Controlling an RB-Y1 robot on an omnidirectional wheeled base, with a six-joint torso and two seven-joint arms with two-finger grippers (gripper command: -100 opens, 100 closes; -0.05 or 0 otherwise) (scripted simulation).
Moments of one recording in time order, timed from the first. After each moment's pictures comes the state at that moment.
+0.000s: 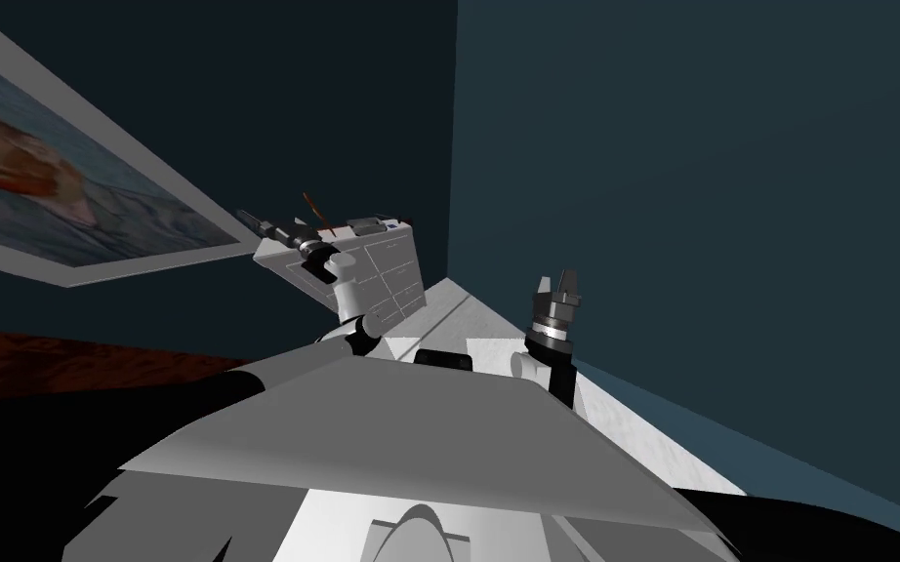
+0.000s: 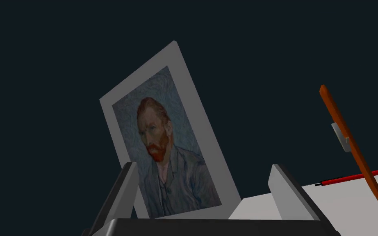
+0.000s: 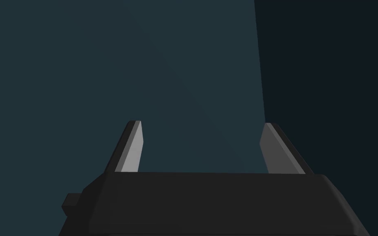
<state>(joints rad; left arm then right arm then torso) -0.58 0.16 0.81 -1.44 0.83 -0.53 -0.24 0.55 0.00 -0.01 -2.34 -0.02 -0.44 0.12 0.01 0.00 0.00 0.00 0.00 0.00</state>
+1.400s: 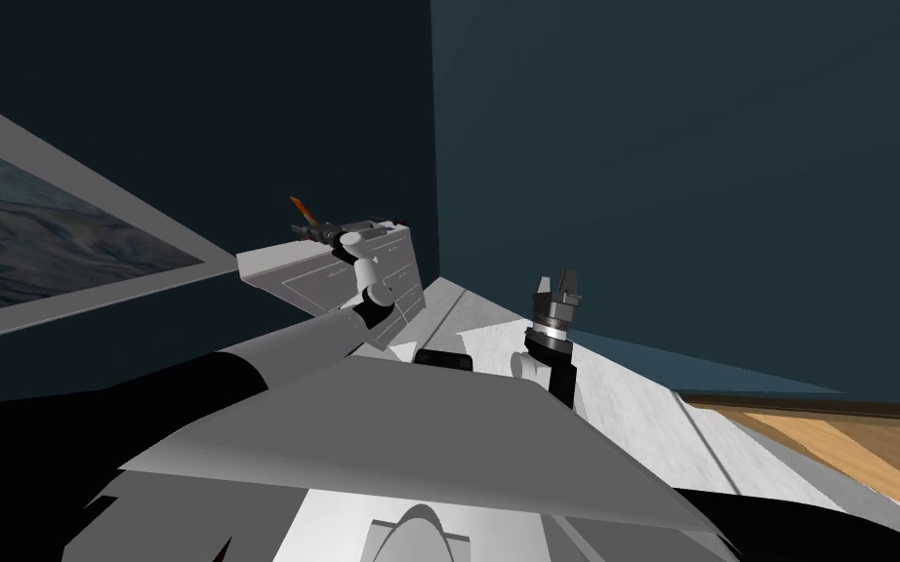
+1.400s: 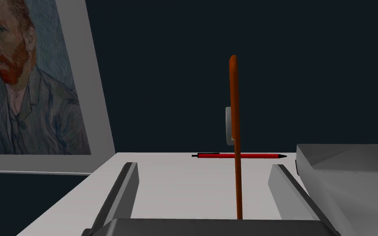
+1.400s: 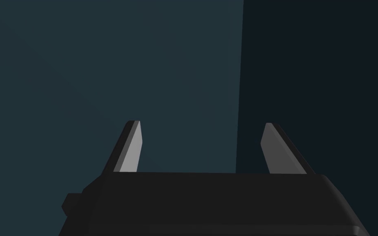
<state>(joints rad) -0.95 0.12 1.00 -1.15 1.09 -0.60 -0.36 0.55 0.00 -0.01 -2.34 -0.02 -0.44 0.12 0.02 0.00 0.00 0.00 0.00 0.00</state>
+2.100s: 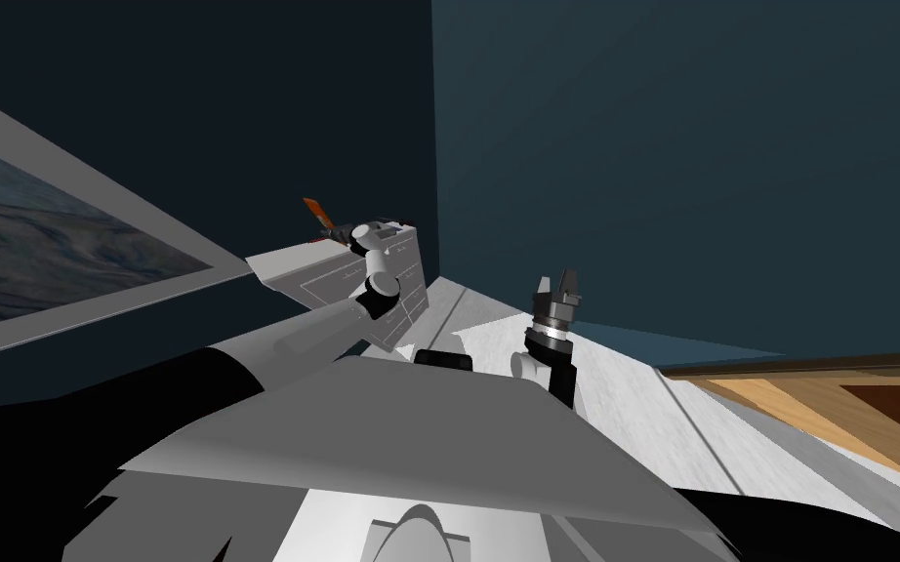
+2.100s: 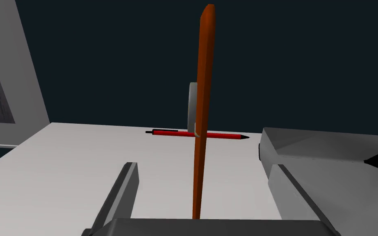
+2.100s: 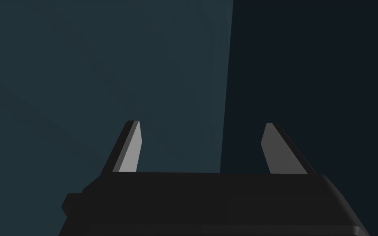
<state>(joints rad) -1.10 0.08 1.08 -1.03 1.19 -0.66 -0.39 0.55 0.00 -0.01 -2.34 -0.02 -0.44 0.12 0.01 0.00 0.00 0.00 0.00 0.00</state>
